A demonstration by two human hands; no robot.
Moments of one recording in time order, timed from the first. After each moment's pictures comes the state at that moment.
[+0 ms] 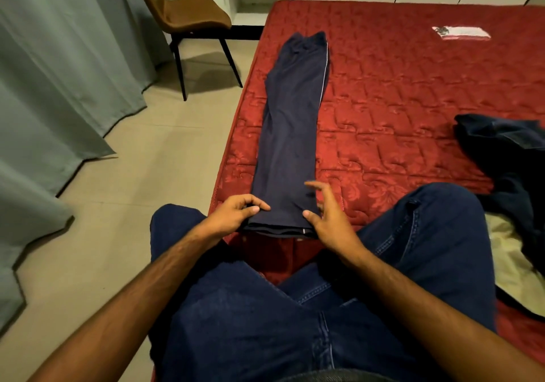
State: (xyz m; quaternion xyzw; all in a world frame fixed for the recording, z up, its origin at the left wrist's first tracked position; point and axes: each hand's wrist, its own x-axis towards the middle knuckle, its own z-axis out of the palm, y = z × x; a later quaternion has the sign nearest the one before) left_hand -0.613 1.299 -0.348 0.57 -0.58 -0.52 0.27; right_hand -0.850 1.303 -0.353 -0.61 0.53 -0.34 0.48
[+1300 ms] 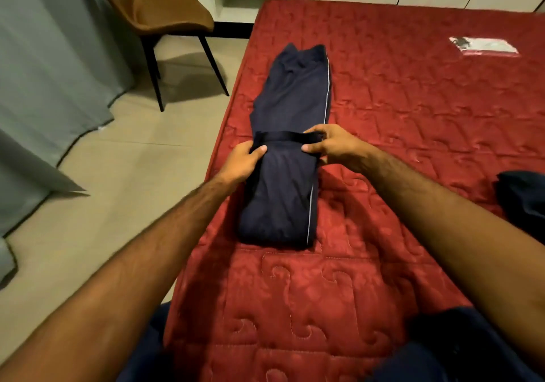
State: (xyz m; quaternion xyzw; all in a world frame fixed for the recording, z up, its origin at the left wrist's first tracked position) left_hand -0.623 0.957 -0.362 0.60 -0.55 -0.44 0.38; right_hand -0.853 0.923 -0.306 -0.60 0.52 -0.24 0.55
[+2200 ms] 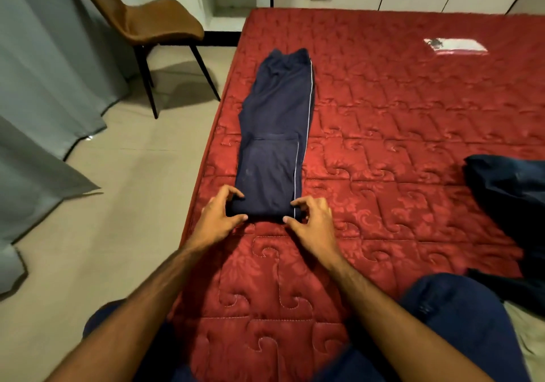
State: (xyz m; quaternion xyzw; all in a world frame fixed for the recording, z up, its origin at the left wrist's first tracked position) left_hand -0.600 1.089 -0.413 0.59 -0.64 -0.37 0.33; right_hand -0.846 1.103 -0.410 -0.61 0.65 -0.33 0.30
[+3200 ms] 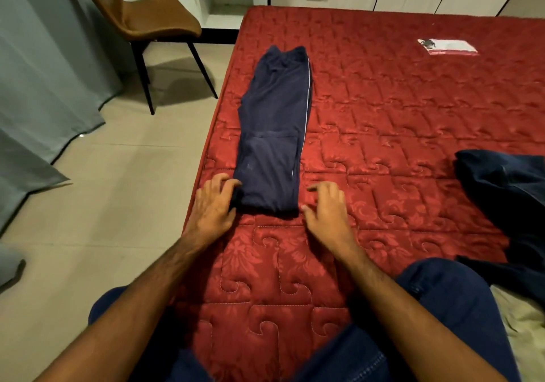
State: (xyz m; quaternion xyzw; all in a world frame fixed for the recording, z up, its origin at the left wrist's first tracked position) left_hand -0.597 1.103 -0.401 0.60 -0.78 0.00 0.19; right_hand -0.877 1.111 -0.388 -0.72 0.63 -0.26 0.12
